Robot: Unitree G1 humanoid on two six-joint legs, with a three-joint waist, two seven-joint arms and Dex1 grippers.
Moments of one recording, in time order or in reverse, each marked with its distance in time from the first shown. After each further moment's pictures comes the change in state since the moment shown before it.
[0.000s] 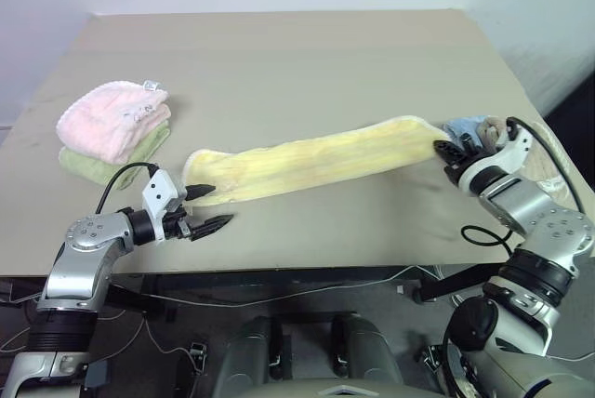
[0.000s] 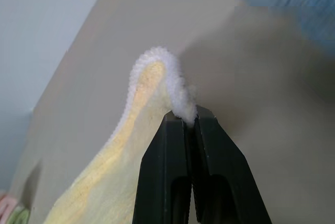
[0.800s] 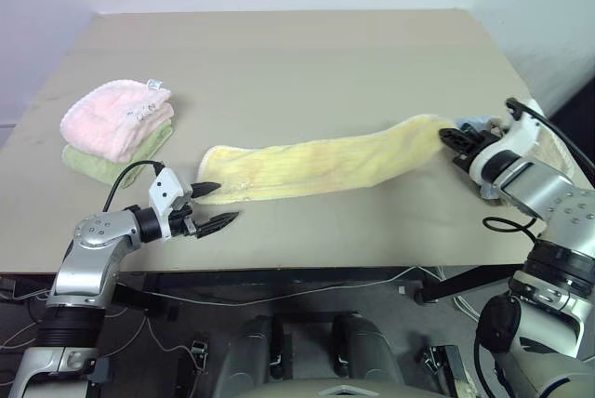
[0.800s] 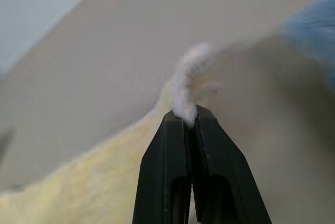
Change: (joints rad) left arm -0.035 -0.024 -0.022 0.016 0.003 -0.014 0.007; right arm -0.001 -0.158 0.299 -0.078 -0.029 0.001 0.085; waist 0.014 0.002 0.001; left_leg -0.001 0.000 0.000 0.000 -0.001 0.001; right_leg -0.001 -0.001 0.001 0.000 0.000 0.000
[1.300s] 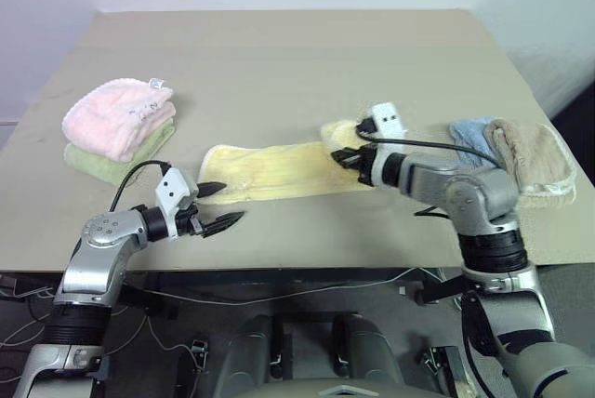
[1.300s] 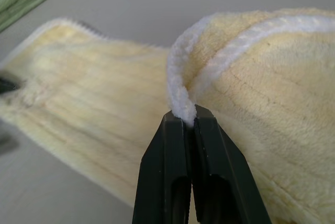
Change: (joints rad) left arm 0.015 -0.018 -0.015 -0.004 -0.001 -0.001 0.017; right arm -0.078 0.090 0.574 -0.052 -0.251 -0.060 0.246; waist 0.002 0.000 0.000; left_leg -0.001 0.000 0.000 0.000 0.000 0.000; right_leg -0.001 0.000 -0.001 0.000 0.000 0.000
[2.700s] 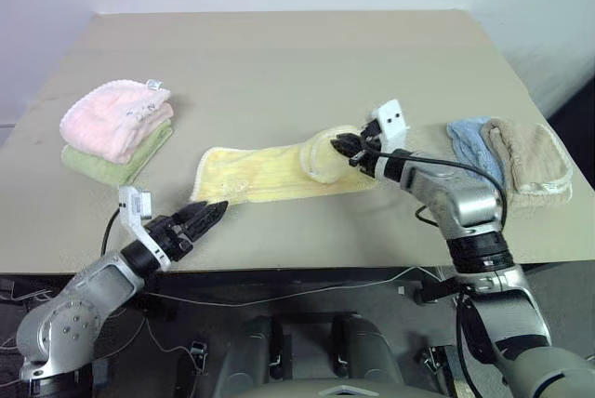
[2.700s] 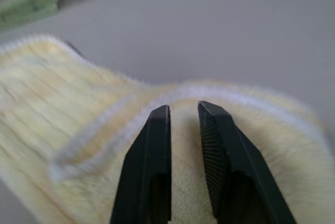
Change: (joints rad) left arm 0.304 -0.195 0.352 -0.449 -0.719 0.710 0.623; right arm 0.019 0.010 0.058 0.318 -0.340 -0.572 0.338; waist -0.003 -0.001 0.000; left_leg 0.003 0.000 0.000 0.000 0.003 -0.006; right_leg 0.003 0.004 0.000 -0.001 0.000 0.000
